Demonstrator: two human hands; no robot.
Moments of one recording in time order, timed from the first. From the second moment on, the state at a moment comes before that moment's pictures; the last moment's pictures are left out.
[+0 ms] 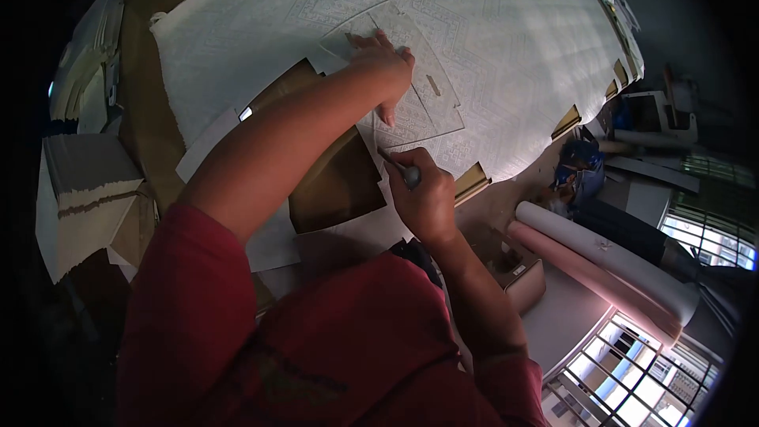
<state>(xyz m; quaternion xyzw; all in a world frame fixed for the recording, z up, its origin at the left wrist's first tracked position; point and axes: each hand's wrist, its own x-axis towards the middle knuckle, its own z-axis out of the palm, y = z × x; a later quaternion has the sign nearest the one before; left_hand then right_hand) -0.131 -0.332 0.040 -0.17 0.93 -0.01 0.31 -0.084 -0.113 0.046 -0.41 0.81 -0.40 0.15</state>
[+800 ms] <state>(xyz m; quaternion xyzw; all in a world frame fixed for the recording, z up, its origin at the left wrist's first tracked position) -0.138 -0.334 0.042 -0.15 0.94 -0.04 0.30 -0.056 -0.173 -0.002 -0.35 0.84 -0.40 -0.08</state>
